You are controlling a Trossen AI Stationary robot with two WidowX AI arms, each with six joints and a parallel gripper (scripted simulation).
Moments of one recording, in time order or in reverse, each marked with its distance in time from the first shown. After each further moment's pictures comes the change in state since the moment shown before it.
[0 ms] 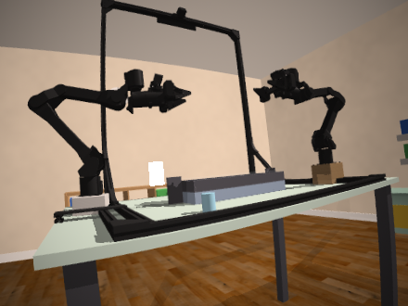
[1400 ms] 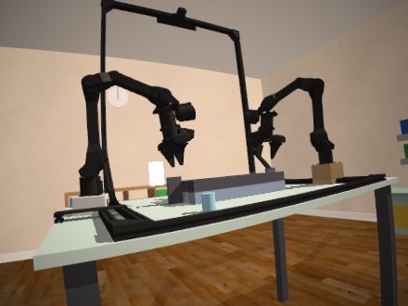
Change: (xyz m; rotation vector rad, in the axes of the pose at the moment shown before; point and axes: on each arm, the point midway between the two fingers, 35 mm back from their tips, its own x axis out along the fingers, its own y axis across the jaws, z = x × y) left arm -0.094 -0.144 -0.236 -0.084 1.490 -0.044; right arm -0.038 0.018 -0.213 -0.140 1.477 0.141
